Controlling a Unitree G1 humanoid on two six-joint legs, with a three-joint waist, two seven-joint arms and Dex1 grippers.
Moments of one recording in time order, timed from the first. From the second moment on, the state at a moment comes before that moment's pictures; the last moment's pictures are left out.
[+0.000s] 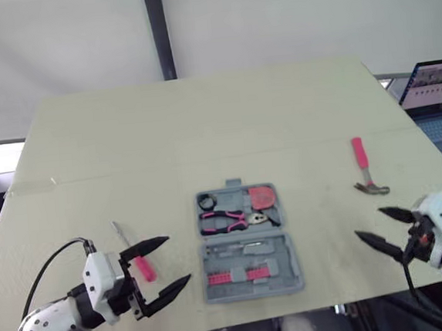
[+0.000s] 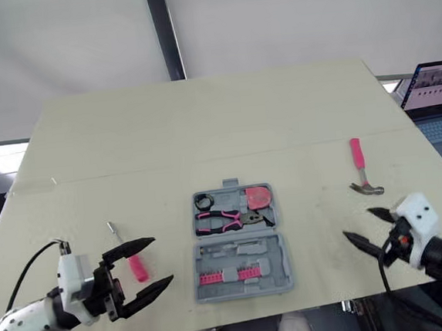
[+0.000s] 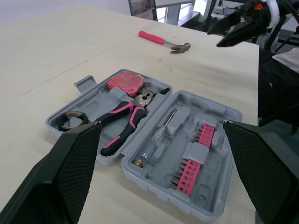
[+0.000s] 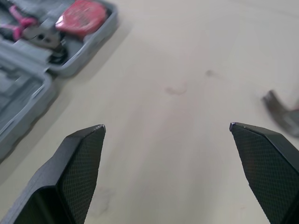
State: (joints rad) left arm 0.45 0.56 0.25 -0.58 -0.53 0.14 -0.88; right arm 0.18 -0.78 -0.49 -0.26 0.49 0.57 0.74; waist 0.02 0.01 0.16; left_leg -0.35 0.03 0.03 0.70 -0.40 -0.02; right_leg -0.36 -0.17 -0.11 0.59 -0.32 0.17
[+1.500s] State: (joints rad) left arm 0.40 0.55 0.14 -0.79 -0.48 0.35 -0.60; right arm -0.78 -0.72 -0.20 0.89 0.19 0.72 0.39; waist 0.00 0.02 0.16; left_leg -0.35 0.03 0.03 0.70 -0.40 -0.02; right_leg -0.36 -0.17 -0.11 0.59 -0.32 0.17
